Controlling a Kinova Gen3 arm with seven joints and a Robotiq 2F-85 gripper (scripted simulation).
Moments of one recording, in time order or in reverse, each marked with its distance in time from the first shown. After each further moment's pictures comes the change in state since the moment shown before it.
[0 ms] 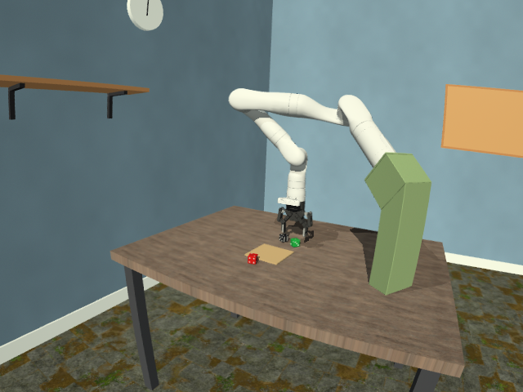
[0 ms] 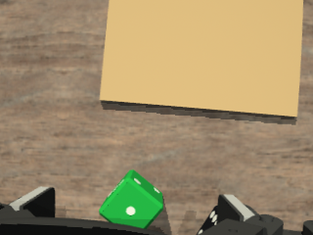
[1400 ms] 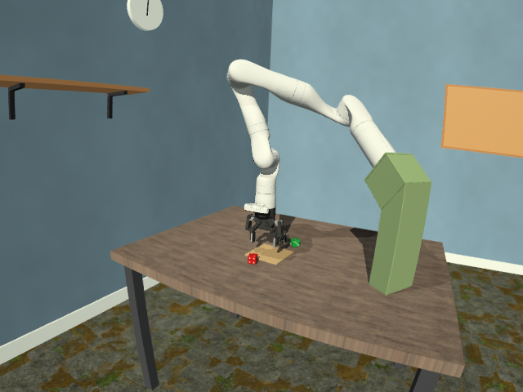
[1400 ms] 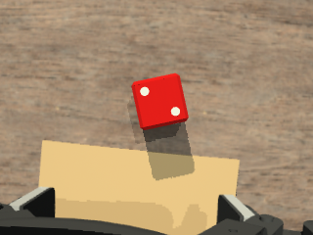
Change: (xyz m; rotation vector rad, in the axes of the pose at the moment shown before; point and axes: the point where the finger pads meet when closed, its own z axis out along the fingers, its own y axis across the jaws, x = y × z) arm 0.170 0.046 -0.005 -0.009 0.016 -0.015
